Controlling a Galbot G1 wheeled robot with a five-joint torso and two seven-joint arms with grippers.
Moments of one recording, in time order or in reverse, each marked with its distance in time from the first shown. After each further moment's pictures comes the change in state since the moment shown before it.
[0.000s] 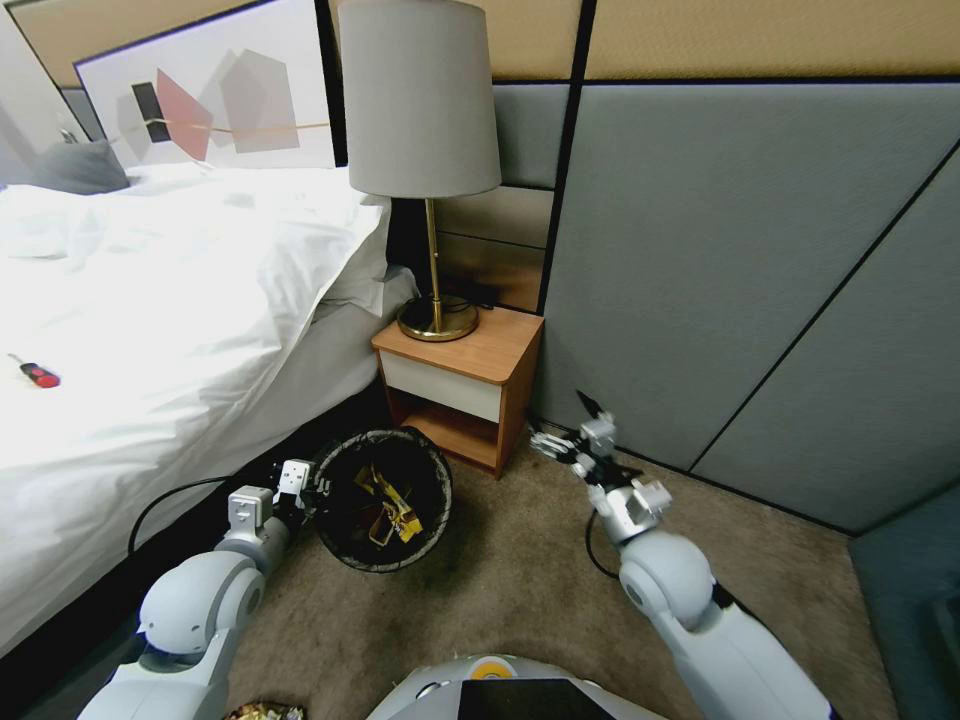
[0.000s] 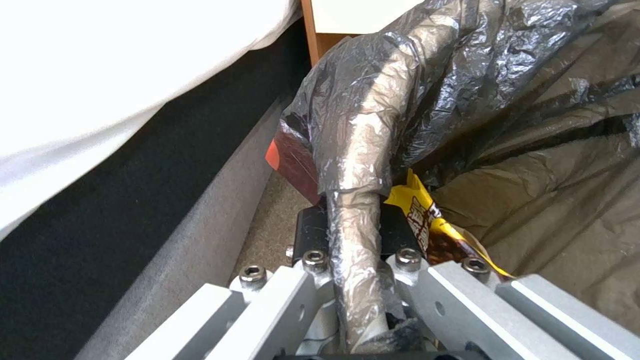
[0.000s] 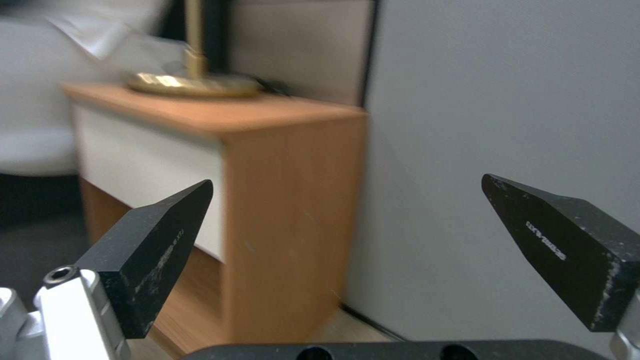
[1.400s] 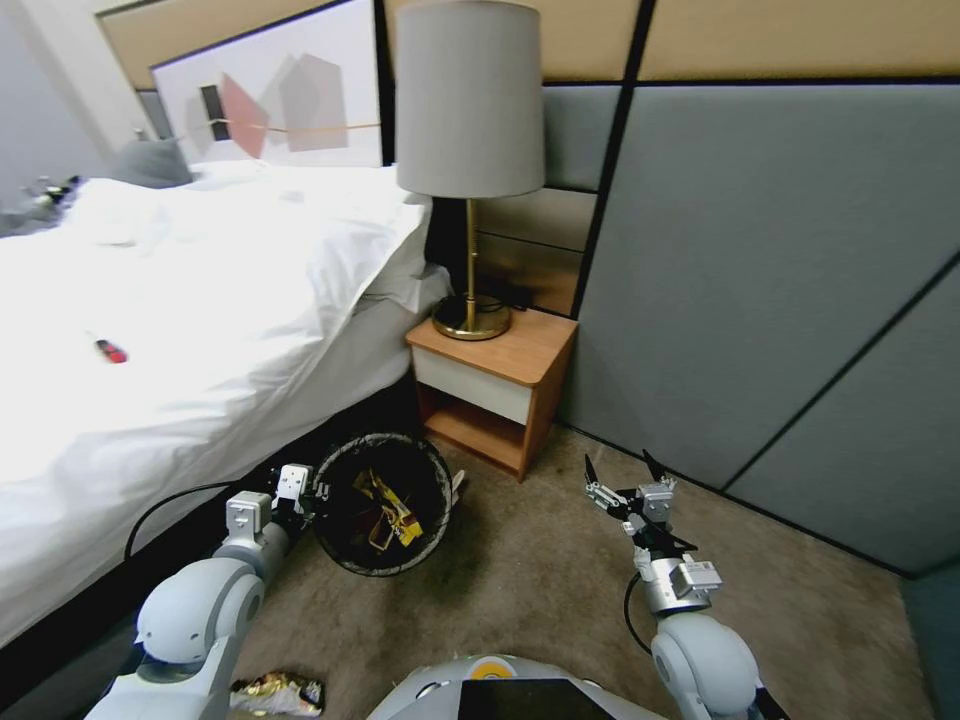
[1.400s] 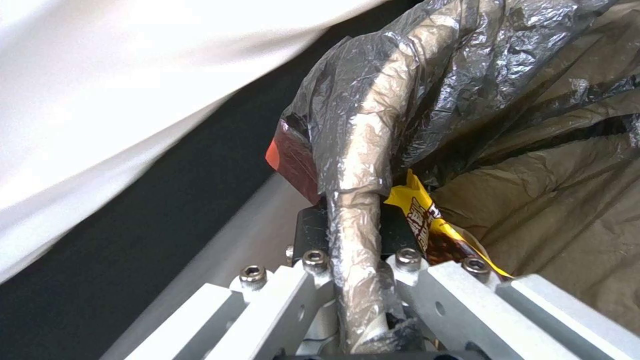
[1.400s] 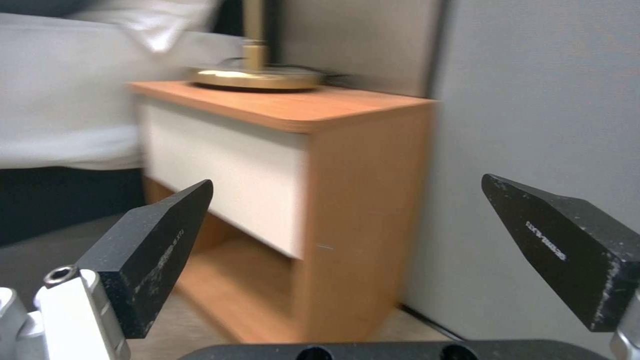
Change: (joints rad) left arm 0.006 -0.016 -0.008 -0.006 0.015 0.009 0.001; right arm -0.090 0.060 0.069 0.041 0.022 0.000 0.009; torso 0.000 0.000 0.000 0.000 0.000
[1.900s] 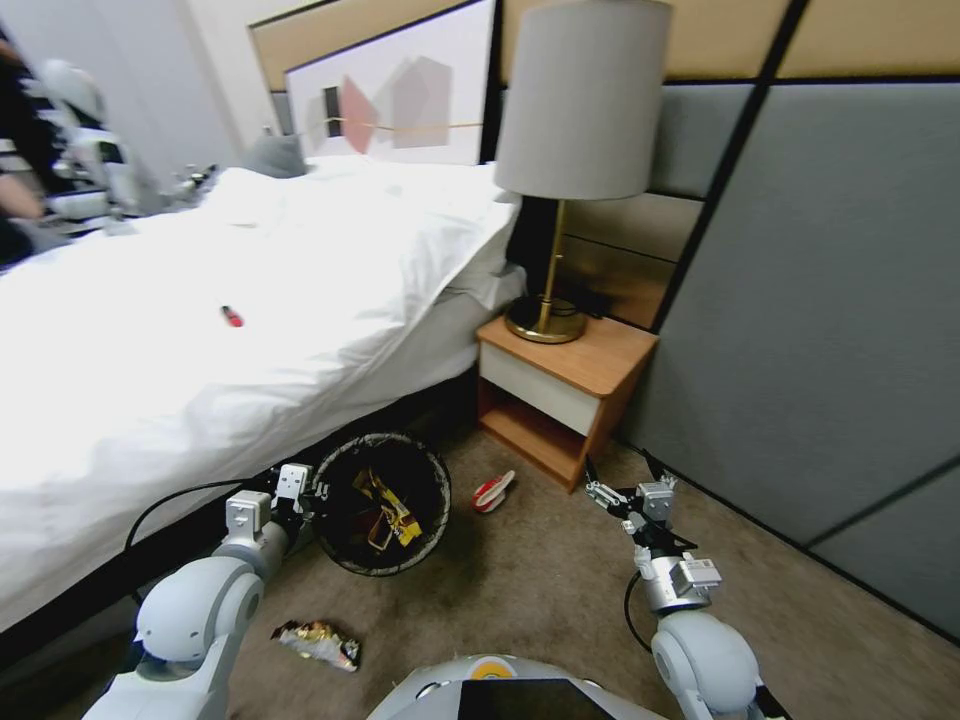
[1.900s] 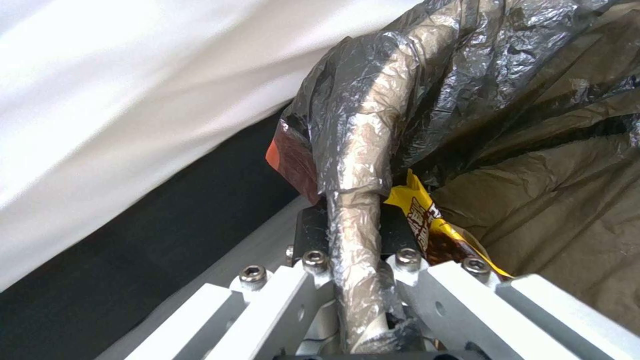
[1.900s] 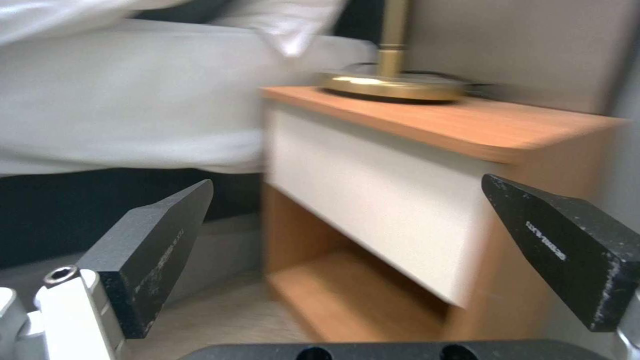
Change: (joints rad) left arm -0.003 0.005 0.001 0.004 -0.001 0.000 0.002; right arm 0.005 0.001 -0.003 -0.001 0.002 -0.012 0.001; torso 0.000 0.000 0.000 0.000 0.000
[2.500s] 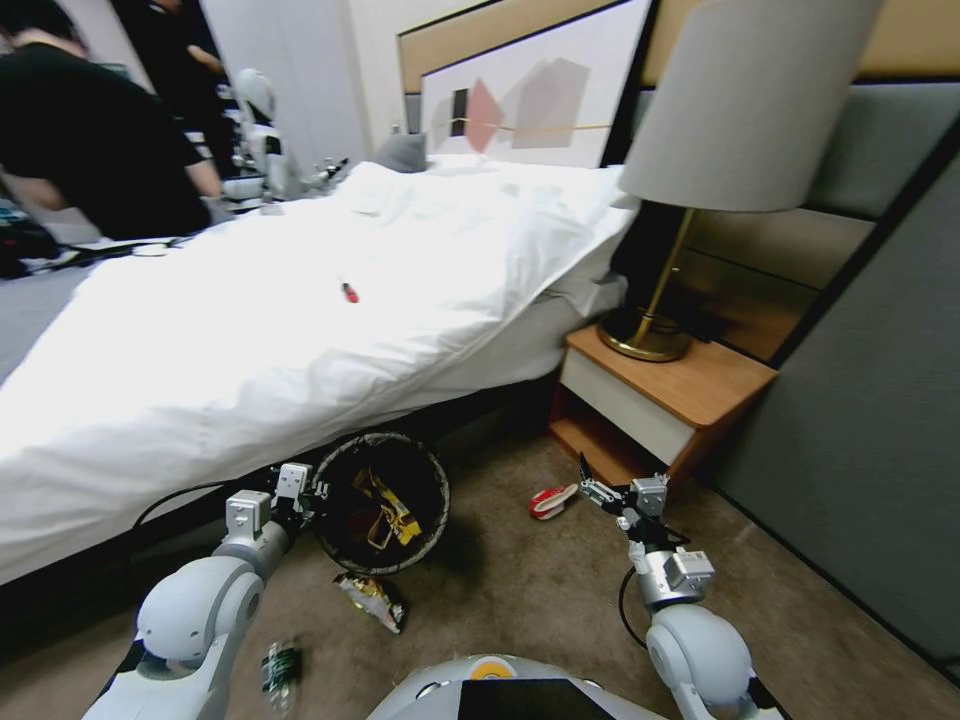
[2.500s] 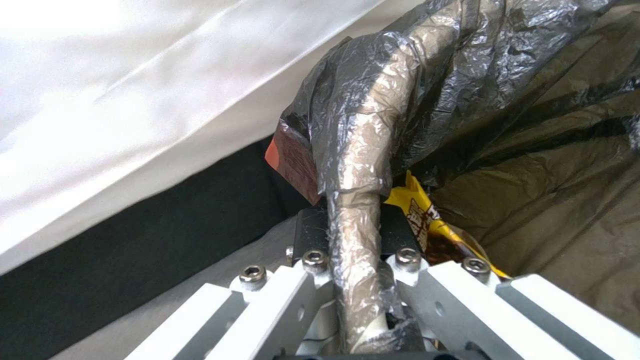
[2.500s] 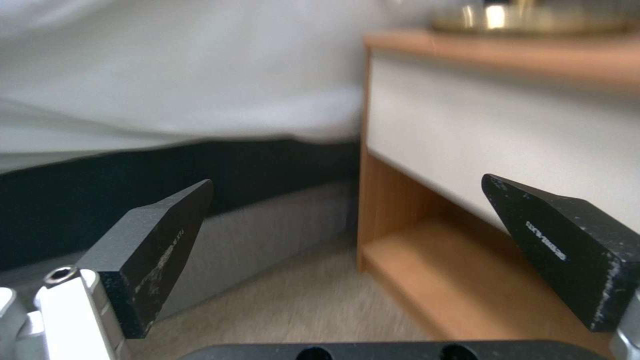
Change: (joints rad) left arm 0.001 0.000 0.004 -0.003 -0.002 -0.021 -0.006; right arm 0.148 -0.046 -0.085 -0.042 0.186 -0.255 0.155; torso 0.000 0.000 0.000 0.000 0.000
